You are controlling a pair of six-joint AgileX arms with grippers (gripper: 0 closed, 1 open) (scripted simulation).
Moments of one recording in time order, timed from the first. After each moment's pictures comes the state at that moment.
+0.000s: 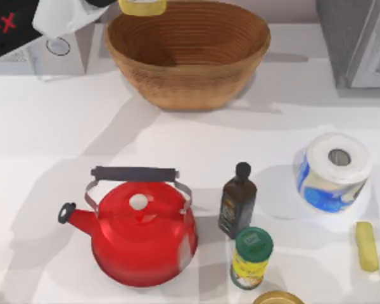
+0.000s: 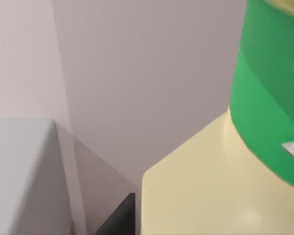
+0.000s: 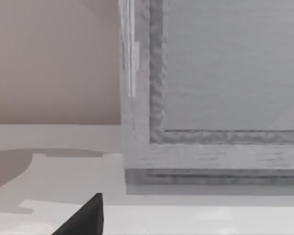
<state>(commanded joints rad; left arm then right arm) -0.53 1.86 1.63 0.00 -0.48 -0.10 0.00 0.00 0.00 0.00 0.00 0.00</state>
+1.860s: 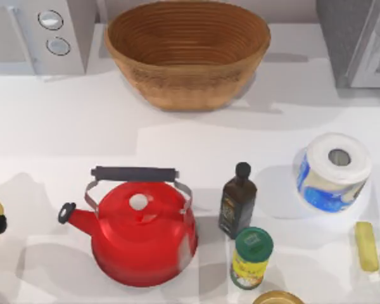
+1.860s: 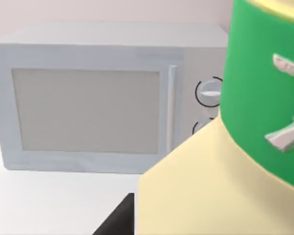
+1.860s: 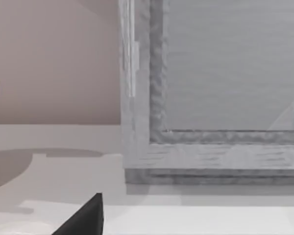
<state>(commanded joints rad) -0.03 0.08 0.03 0.05 -0.06 -0.01 0.00 0.00 0.00 0.00 0.00 0.00</state>
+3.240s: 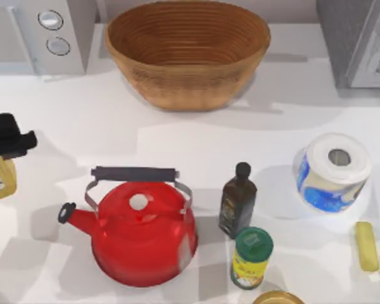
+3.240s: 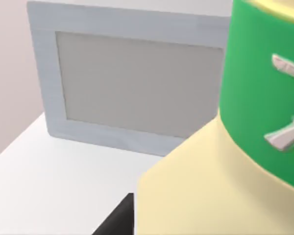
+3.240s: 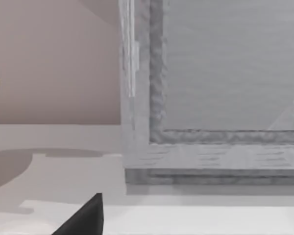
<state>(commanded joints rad) -0.25 0.97 0.26 0.54 -0.50 -0.08 0.00 0.00 0.00 0.00 0.00 0.00</state>
